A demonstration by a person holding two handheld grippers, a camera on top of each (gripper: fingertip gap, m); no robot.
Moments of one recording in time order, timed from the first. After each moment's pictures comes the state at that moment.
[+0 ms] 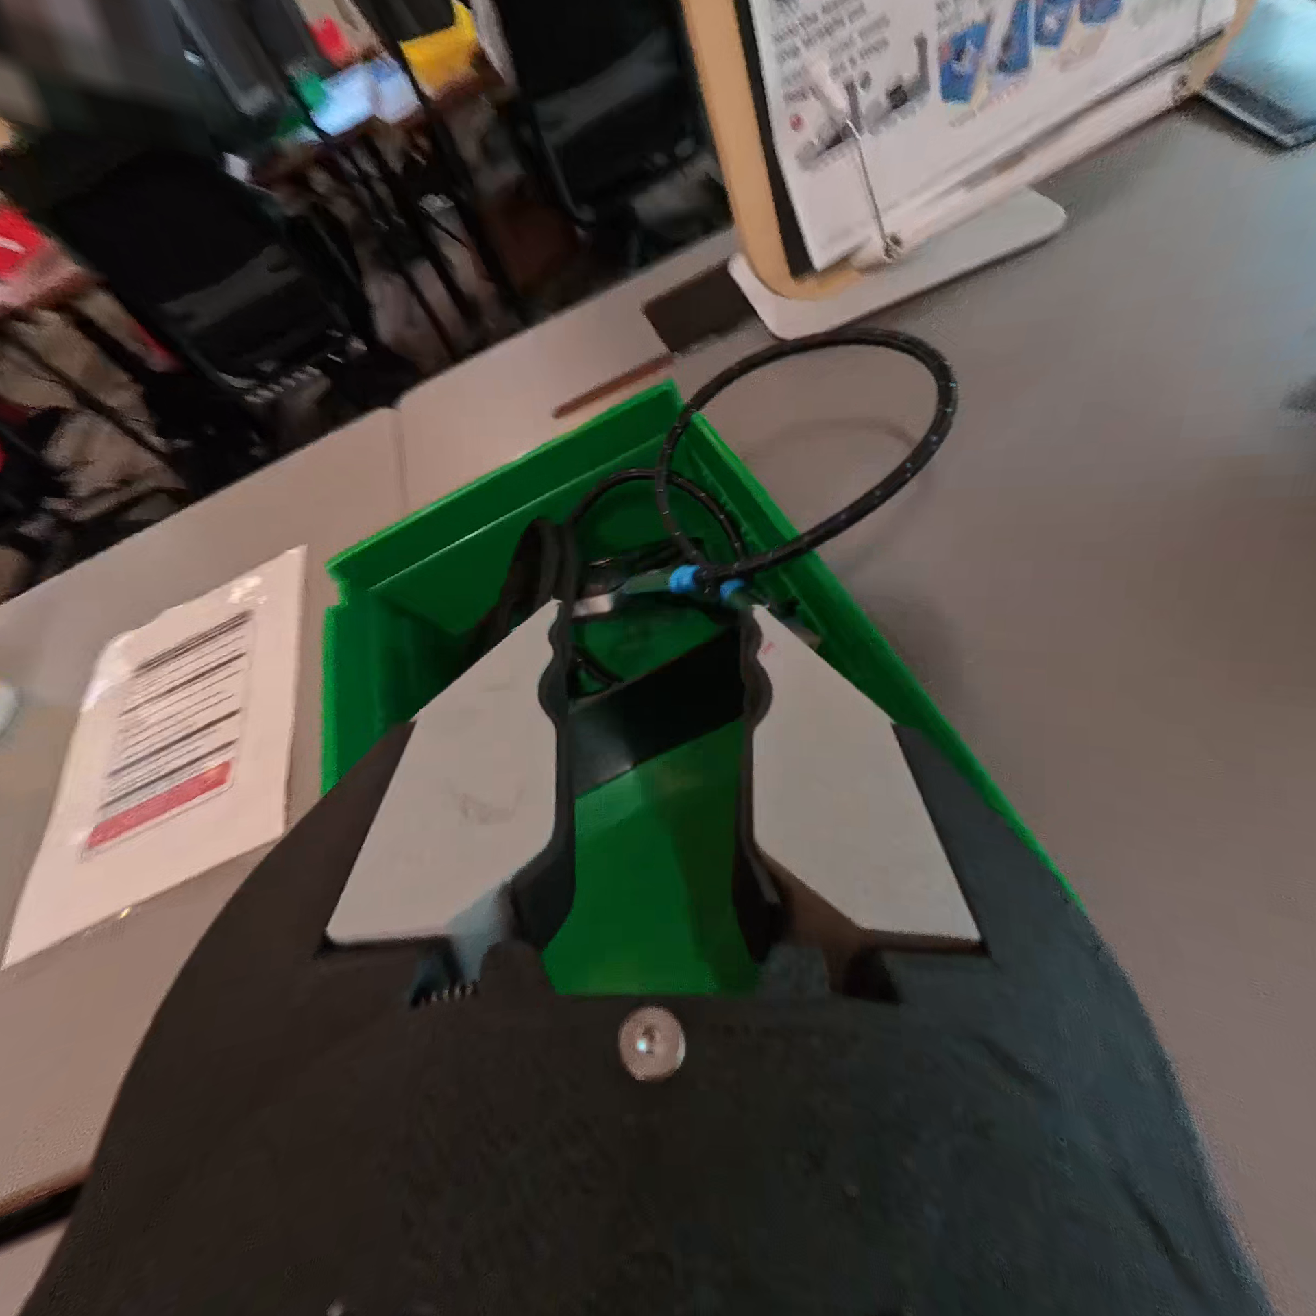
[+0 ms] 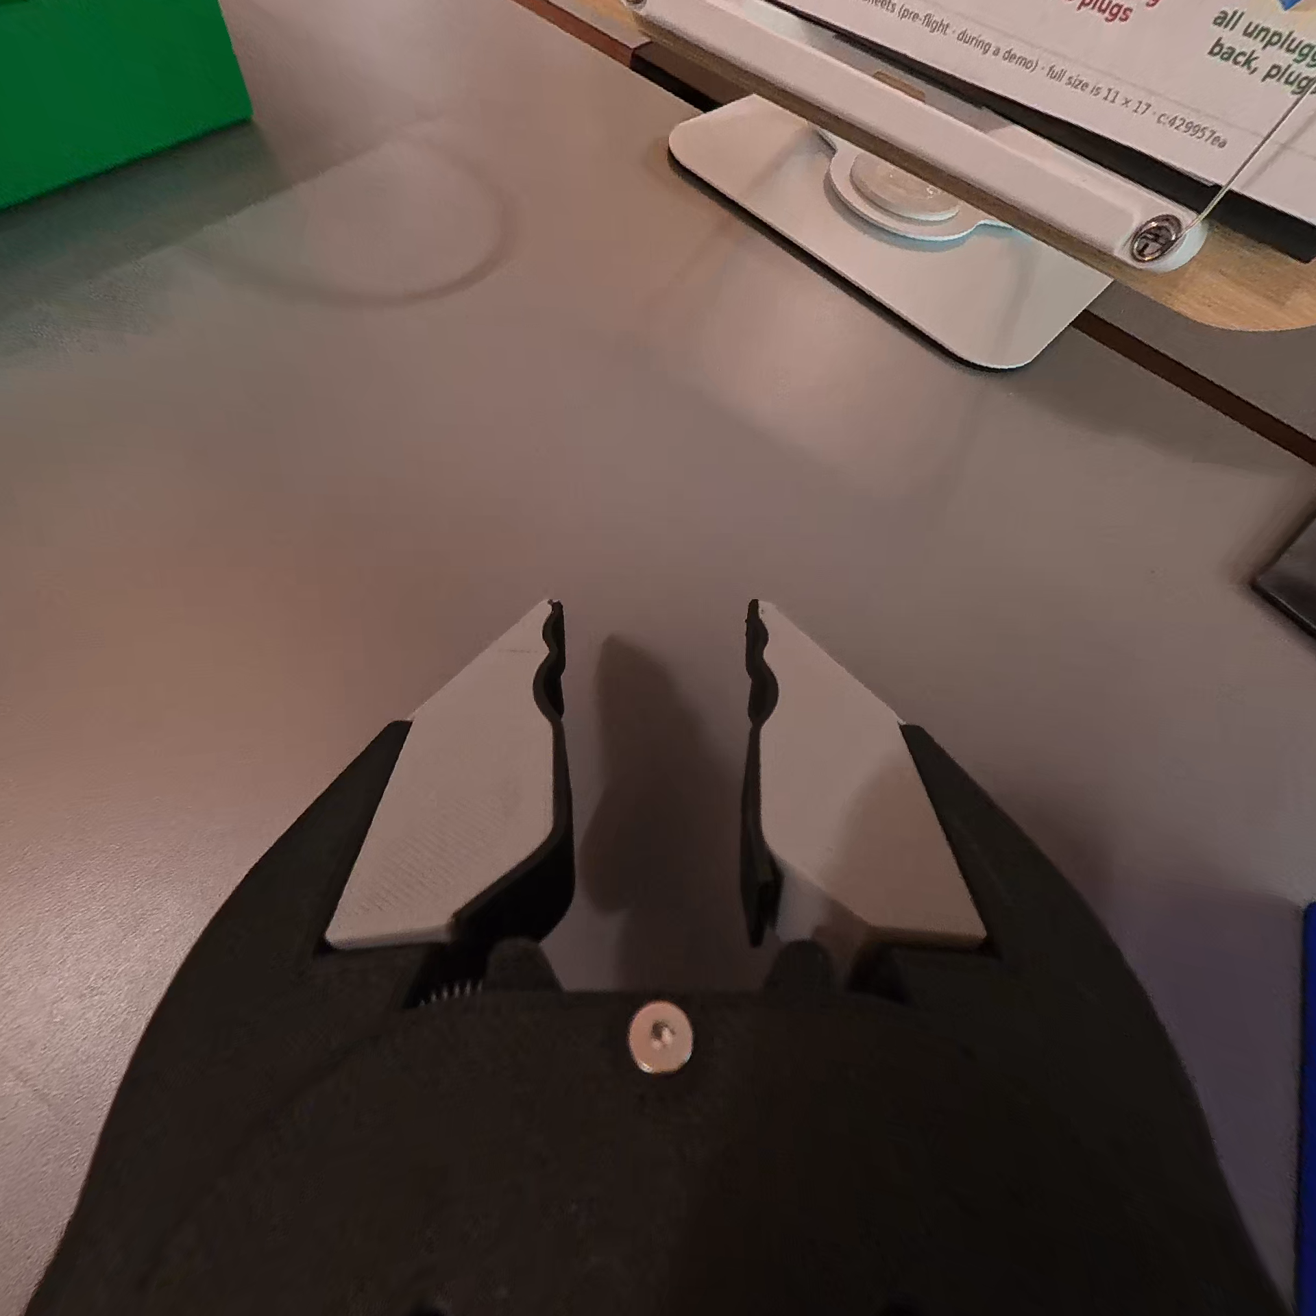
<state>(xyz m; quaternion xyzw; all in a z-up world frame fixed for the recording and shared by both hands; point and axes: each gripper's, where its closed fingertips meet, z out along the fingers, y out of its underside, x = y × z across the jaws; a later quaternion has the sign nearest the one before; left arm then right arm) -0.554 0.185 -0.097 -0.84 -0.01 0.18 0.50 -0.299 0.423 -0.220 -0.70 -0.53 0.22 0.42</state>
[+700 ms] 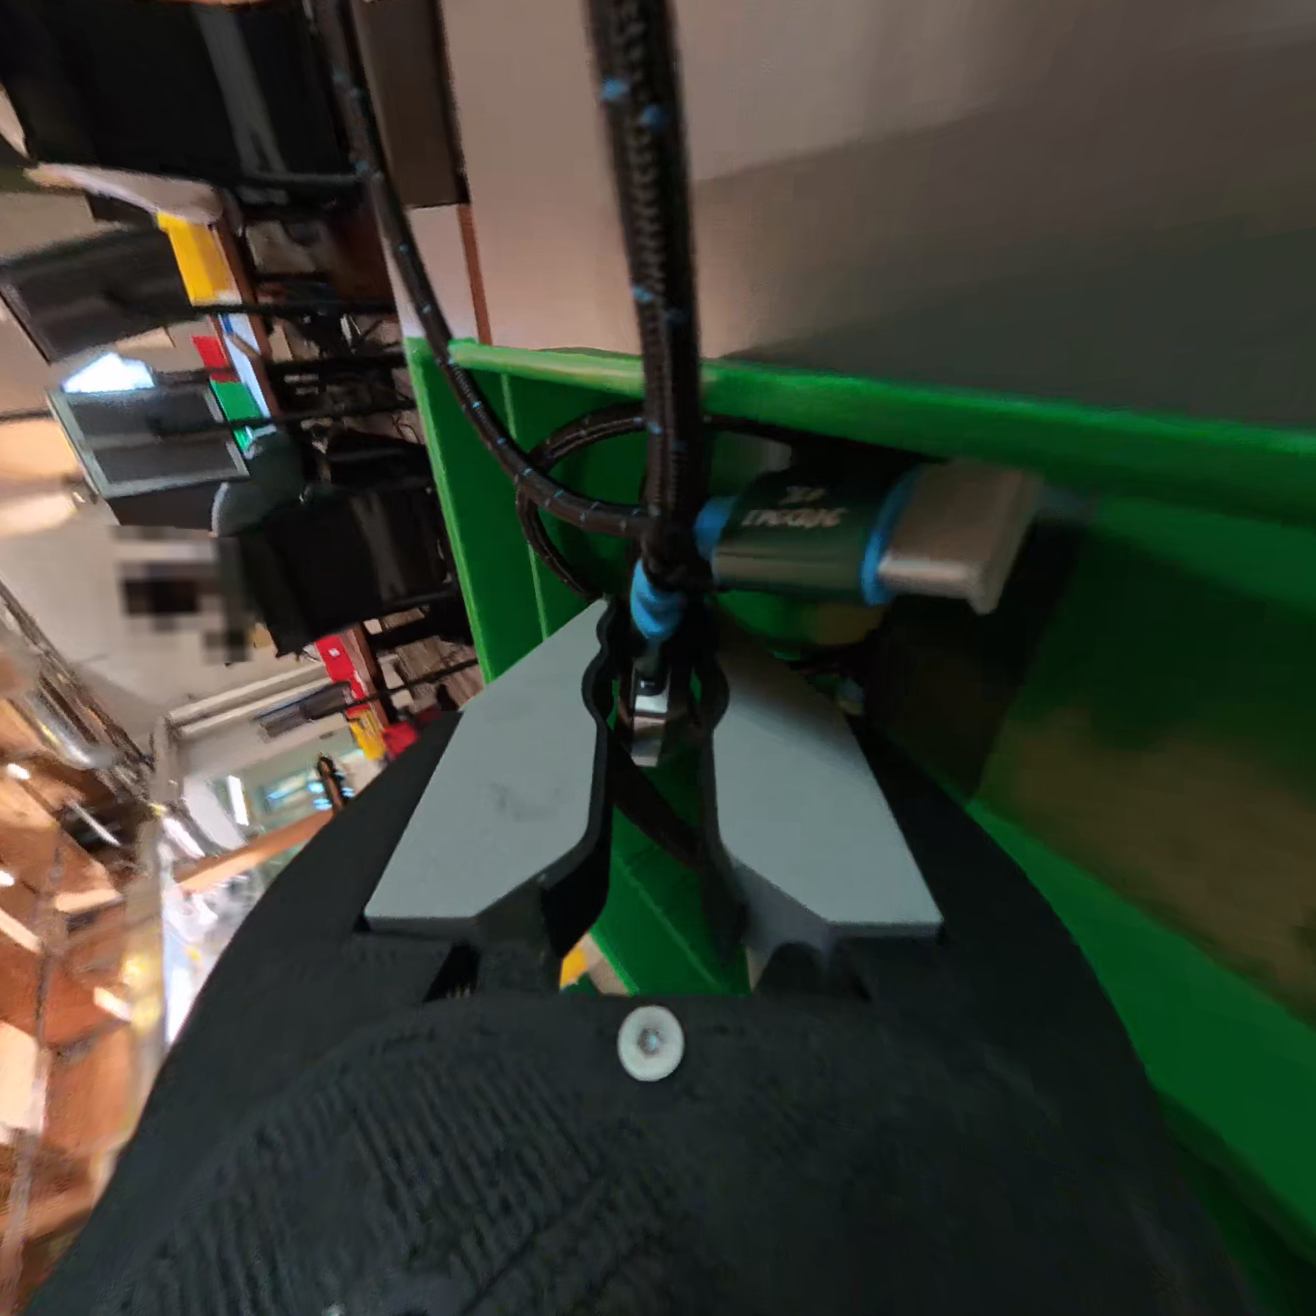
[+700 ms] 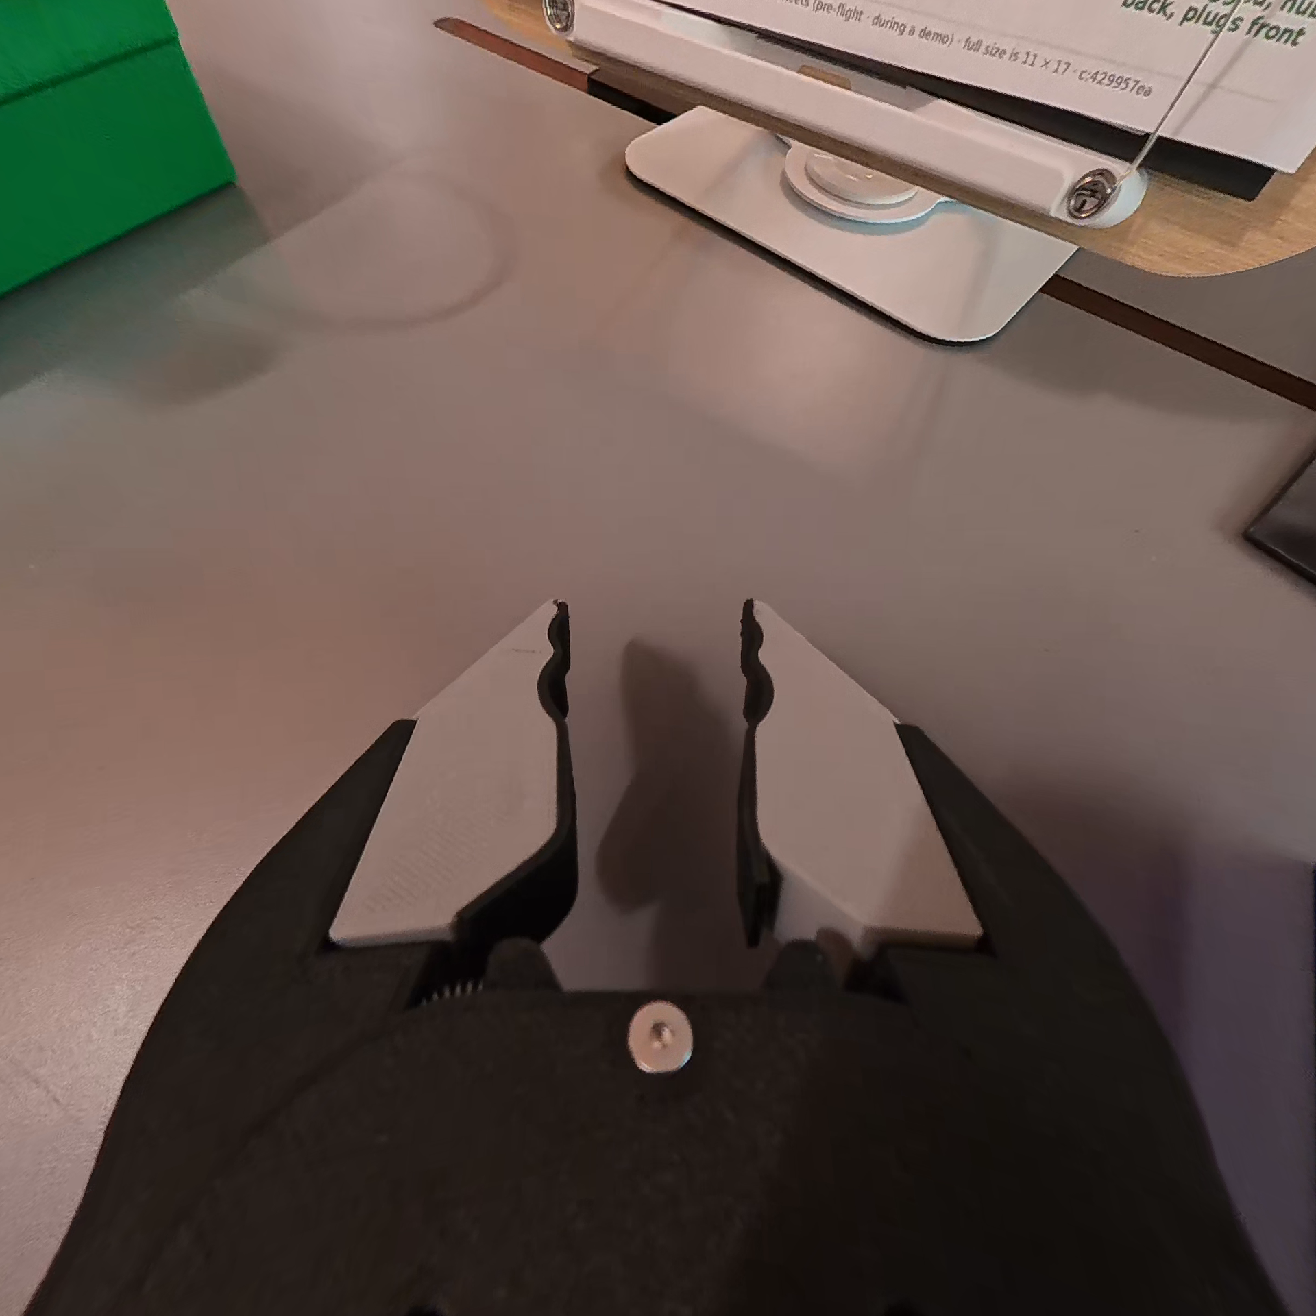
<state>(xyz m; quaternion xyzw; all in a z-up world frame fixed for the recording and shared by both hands) -0.614 0.265 -0.178 -0.79 0.42 0.40 0.20 -0.291 0.434 -0.217 -0.72 -0.49 0.25 0.42</state>
